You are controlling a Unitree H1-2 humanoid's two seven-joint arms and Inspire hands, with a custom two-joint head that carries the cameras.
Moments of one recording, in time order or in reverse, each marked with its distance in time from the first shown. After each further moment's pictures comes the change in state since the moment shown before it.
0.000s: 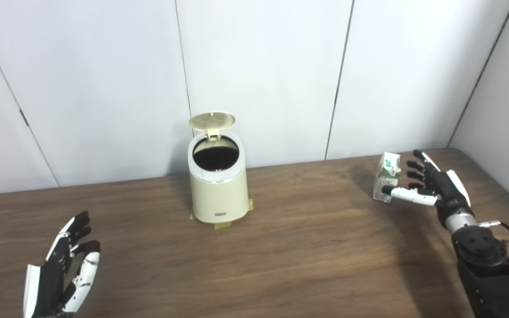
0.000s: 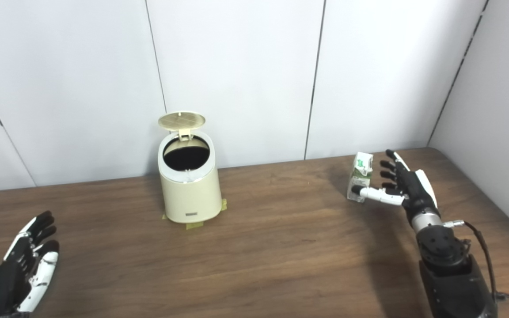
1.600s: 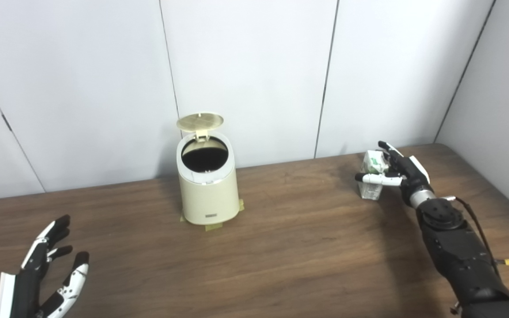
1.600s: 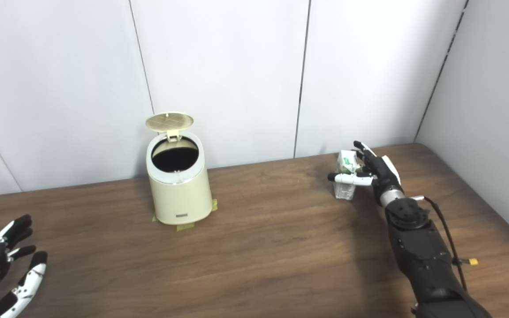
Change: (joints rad) left arm 0.027 0.026 0.035 -0.069 -0.008 -0.002 -0.045; right arm -0.296 0.001 0.042 0.574 0.038 -0.260 0.017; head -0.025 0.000
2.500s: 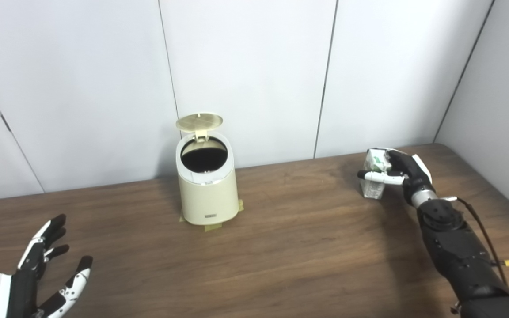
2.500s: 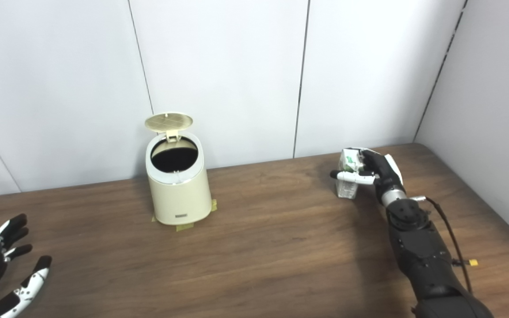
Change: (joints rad) left arm 0.002 0.000 0.000 -0.022 -0.013 0.030 -0.003; right arm -0.007 -0.004 0.006 0.053 -0.013 -0.085 -0.080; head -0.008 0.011
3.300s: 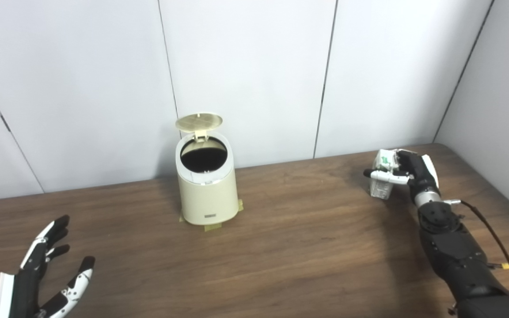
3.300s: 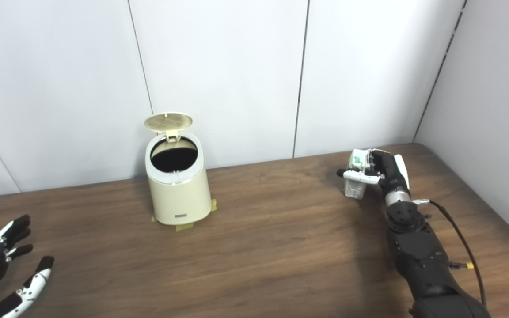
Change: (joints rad) left arm 0.000 -0.003 -0.008 0.000 0.036 0.000 -0.001; right arm -0.003 0.009 0.001 0.014 -0.044 -0.029 -0.113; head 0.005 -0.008
